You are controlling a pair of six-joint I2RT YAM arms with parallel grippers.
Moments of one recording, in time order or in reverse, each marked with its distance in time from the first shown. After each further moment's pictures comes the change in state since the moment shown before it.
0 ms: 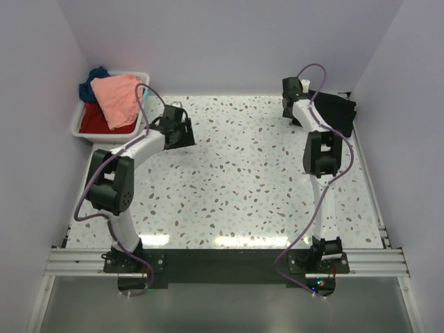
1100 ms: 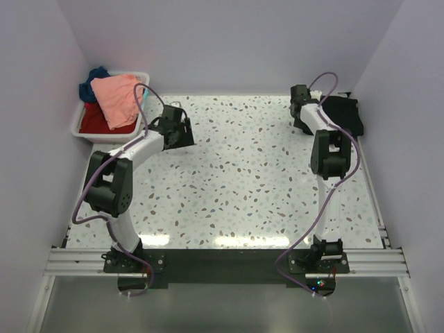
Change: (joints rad) left arm 0.000 -0.025 -0.012 0.002 -0.014 0.001; right arm -0.060 -0.108 -0.235 -0.013 0.080 0.106
